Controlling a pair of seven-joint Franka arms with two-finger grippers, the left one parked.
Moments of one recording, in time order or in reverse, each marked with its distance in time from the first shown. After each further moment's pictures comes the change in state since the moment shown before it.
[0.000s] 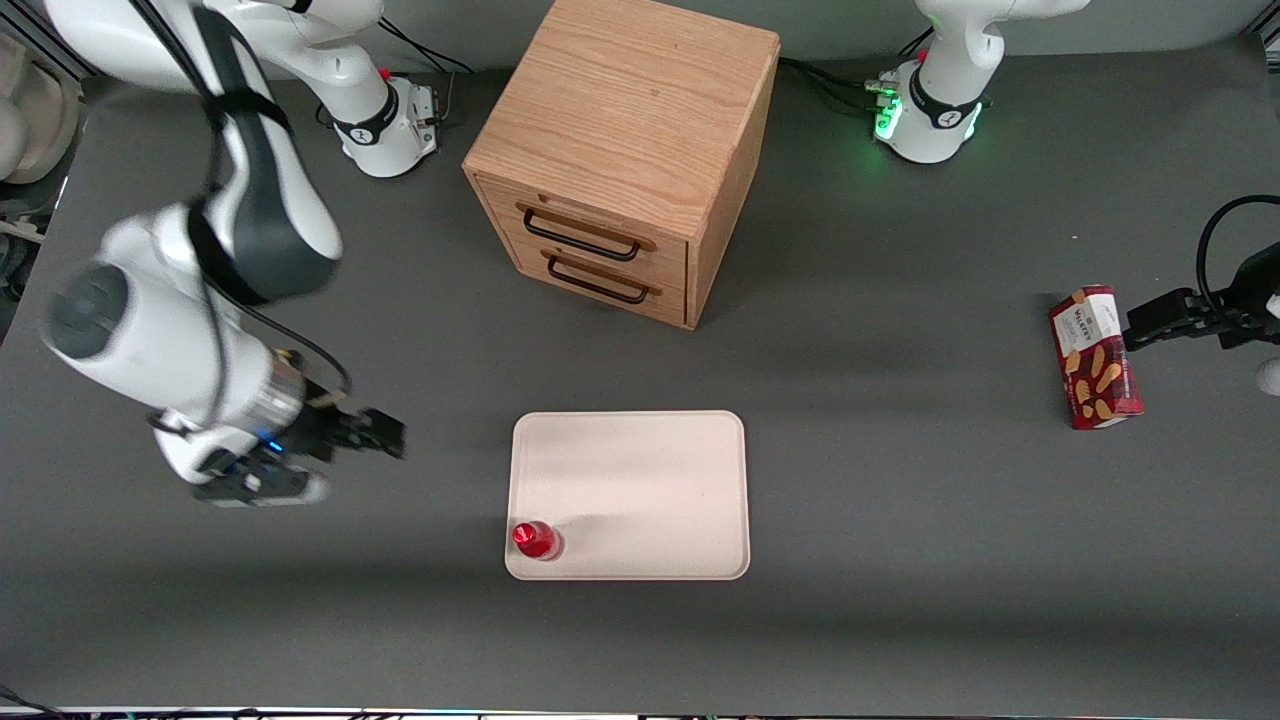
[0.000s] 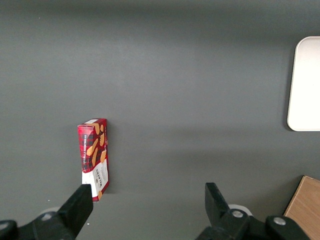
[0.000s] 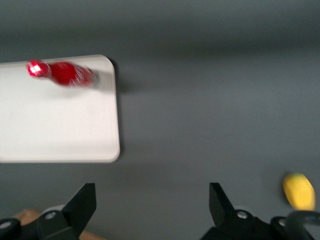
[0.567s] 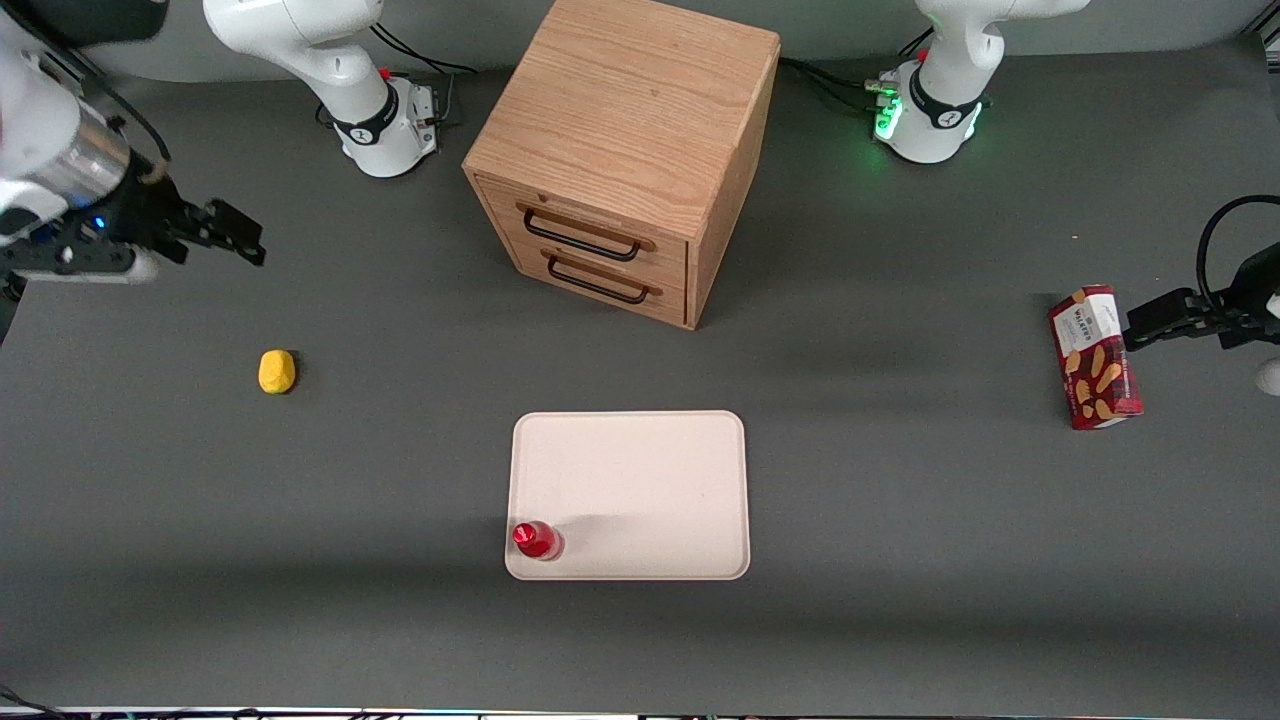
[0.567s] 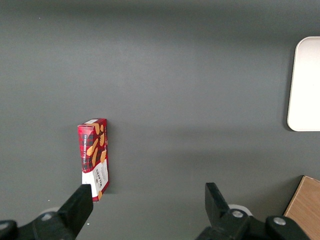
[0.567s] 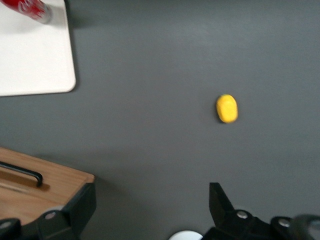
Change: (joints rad) arm 0.003 -0.401 -0.024 -0.233 -0.159 -0.239 0.000
